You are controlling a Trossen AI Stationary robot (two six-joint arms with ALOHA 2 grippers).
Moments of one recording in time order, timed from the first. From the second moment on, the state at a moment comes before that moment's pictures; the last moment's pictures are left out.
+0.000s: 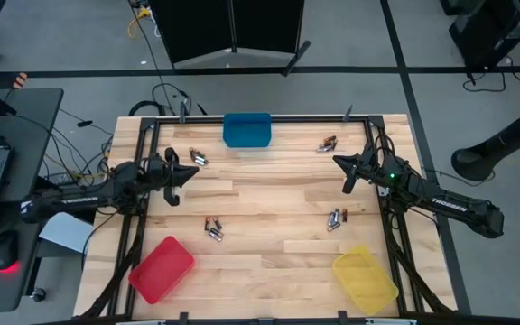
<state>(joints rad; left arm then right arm) 0.23 0.28 0.03 0.44 0.02 -0.24 -0.47 0.17 0.01 0.03 0.08 0.09</state>
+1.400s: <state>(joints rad) 0.07 0.86 0.48 -0.23 0.21 -0.06 -0.47 0.17 0.01 0.25 0.08 0.07</state>
